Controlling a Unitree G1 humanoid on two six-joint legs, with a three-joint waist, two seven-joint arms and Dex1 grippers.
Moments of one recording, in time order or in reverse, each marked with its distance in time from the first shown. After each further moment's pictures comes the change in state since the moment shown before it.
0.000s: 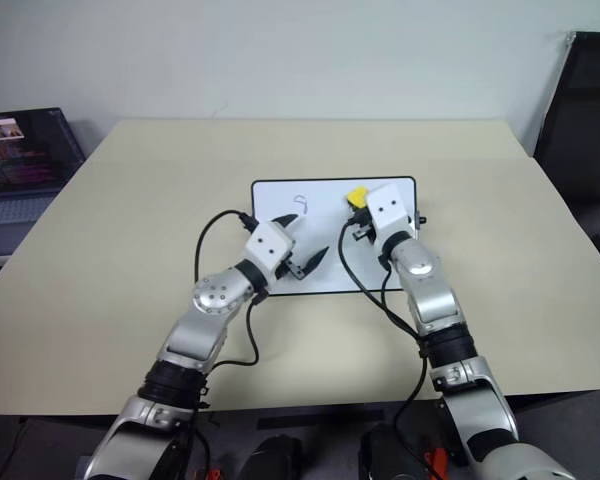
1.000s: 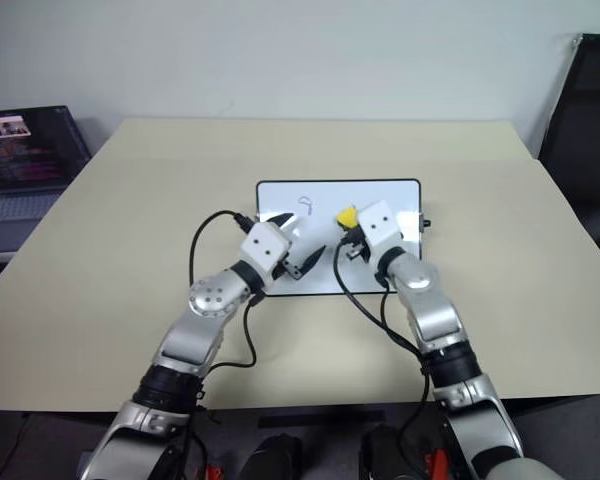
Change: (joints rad) left arm 0.020 0.010 0.001 -0.047 0.001 0.020 0.022; right arm 0.152 -0.028 0.052 -0.215 0.015 0.149 0.066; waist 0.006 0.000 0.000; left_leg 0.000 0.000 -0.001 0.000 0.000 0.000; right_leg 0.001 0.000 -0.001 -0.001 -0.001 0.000
